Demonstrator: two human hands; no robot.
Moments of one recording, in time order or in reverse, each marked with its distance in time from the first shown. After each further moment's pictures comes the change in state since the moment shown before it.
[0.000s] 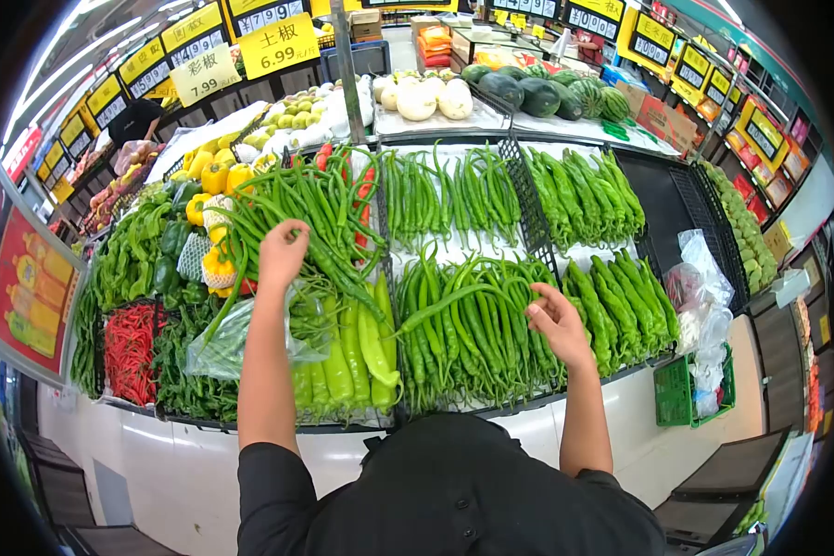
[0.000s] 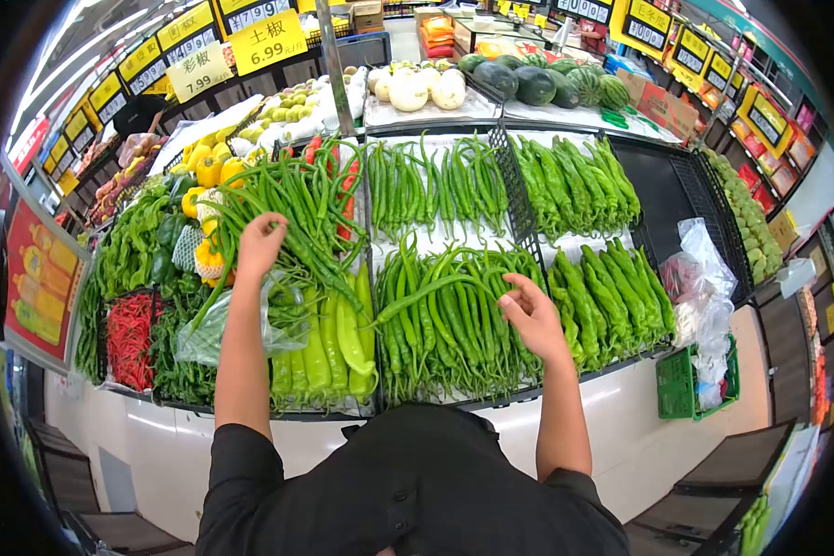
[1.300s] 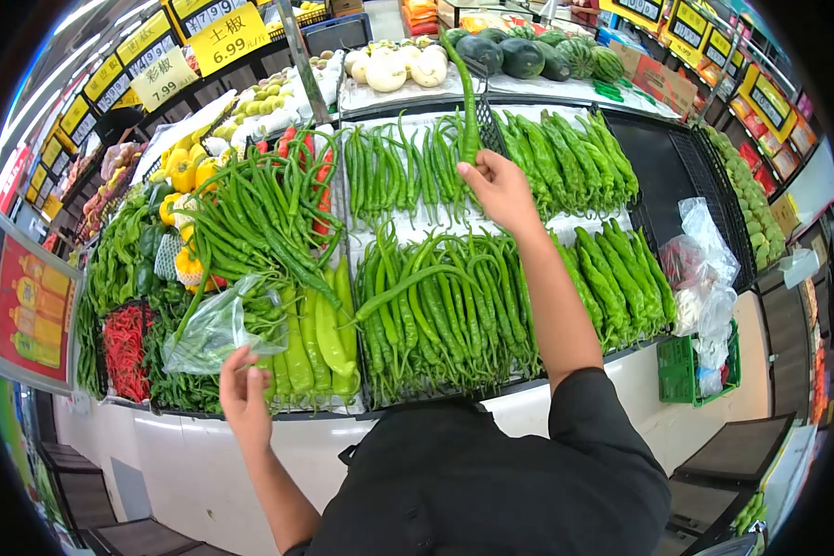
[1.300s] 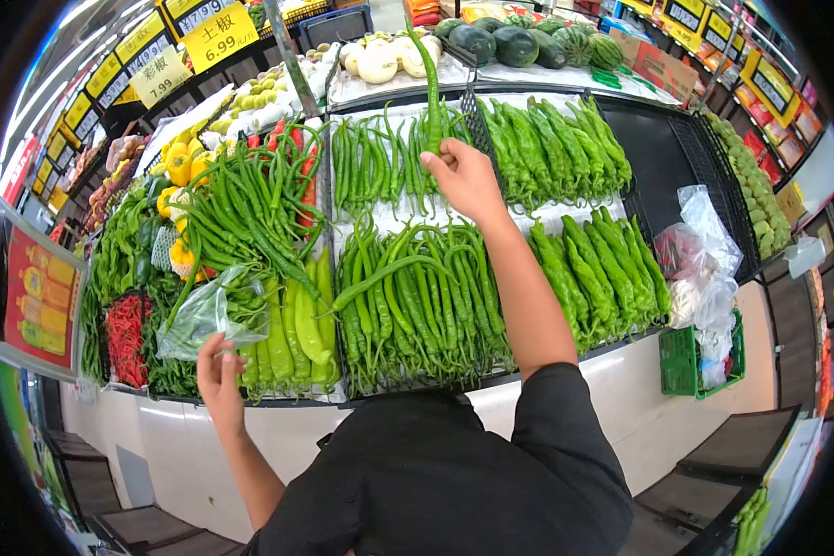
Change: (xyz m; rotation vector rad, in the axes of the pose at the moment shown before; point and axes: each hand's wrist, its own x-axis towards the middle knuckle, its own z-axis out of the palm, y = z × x) left_hand -0.248 0.106 -0.013 -0.376 0.237 -0.166; right_hand 0.172 -0.059 0.001 -0.350 0.125 -0.341
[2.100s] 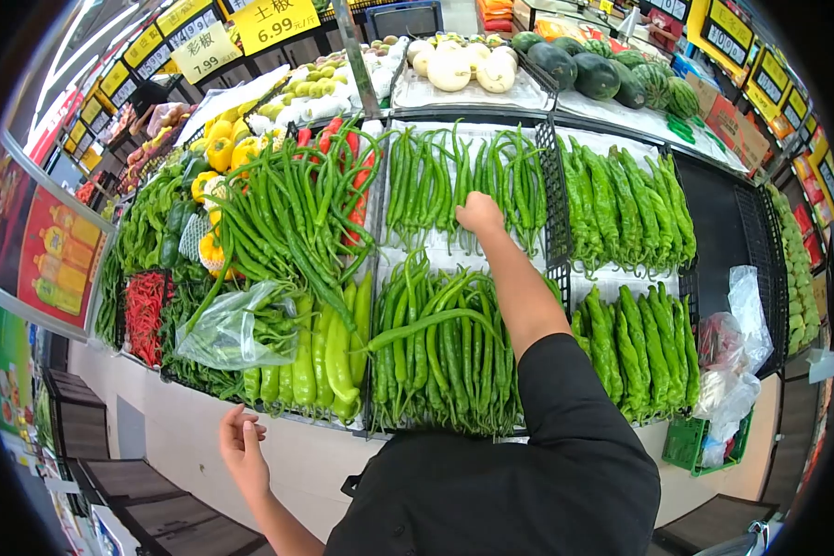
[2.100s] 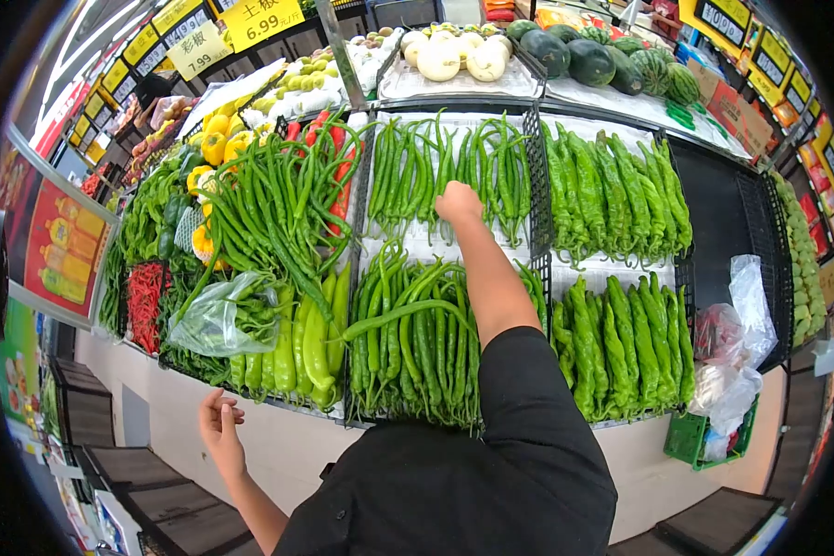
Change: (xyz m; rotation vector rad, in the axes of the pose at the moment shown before) left_hand -0.054 0.000 -0.004 0.177 0.288 -0.222; right_hand 0.107 0.161 0.153 -0.604 -0.393 0.386
